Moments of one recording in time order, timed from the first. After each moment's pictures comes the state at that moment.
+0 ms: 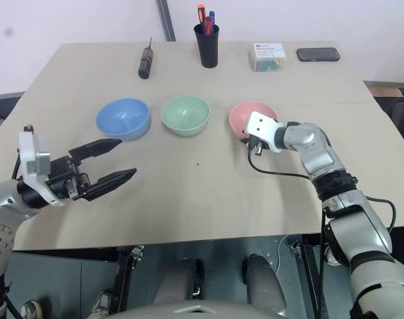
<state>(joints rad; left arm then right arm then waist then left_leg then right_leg) 0.04 0.79 0.48 -0.40 -0.77 0.43 -1.02 -0.85 -0.50 0.34 0.55 -0.07 -0.03 0.89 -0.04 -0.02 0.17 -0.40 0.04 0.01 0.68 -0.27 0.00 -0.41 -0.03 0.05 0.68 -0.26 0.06</state>
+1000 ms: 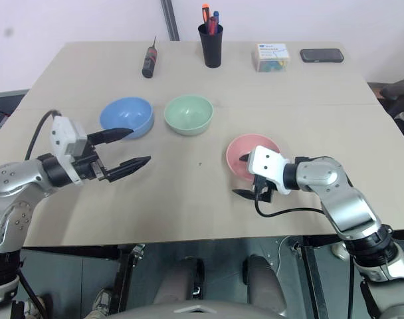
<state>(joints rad) -0.19 0.87 0.25 -0.30 -0.49 0.41 -0.90 -0.35 -0.66 0.14 -0.45 0.19 0.53 0.95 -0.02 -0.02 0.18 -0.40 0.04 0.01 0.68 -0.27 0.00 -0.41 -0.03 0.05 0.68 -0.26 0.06</state>
